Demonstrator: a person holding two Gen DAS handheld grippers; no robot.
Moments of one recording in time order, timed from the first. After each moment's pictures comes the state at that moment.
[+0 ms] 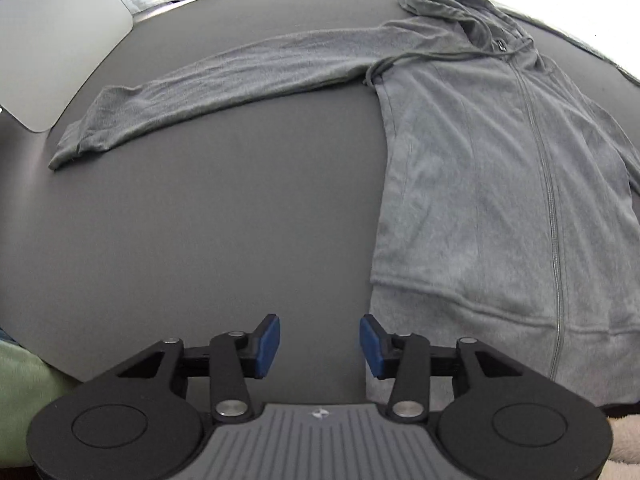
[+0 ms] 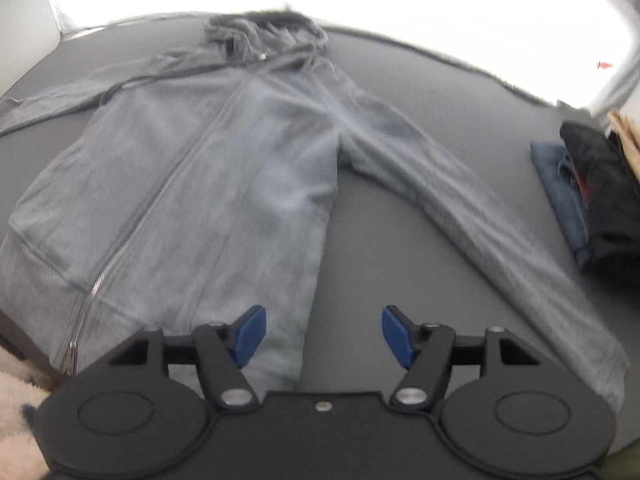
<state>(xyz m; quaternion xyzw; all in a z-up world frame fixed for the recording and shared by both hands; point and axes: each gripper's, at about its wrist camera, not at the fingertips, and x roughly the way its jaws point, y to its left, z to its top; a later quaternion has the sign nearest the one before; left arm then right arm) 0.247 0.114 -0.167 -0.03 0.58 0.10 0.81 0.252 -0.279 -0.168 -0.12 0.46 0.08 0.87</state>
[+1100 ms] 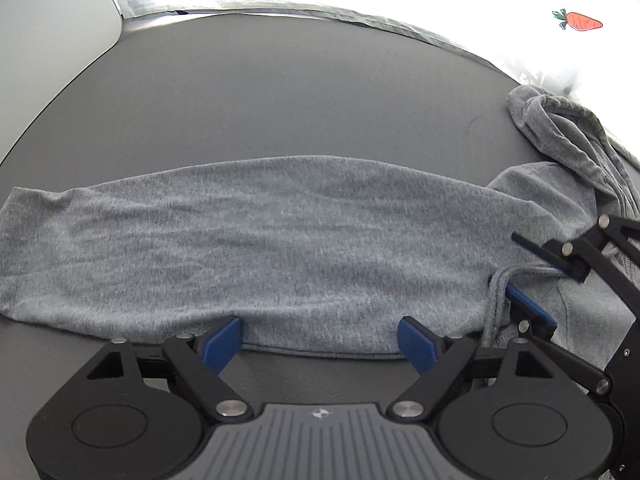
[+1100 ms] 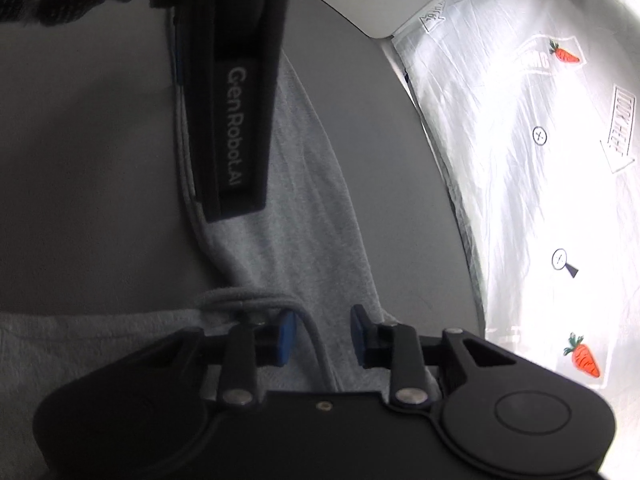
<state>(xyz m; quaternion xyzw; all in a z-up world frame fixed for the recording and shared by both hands) 0.475 0.219 -0.236 -0.13 0.53 0.14 0.82 0.458 0.055 -0.246 -0.53 0.16 0.38 0.74</state>
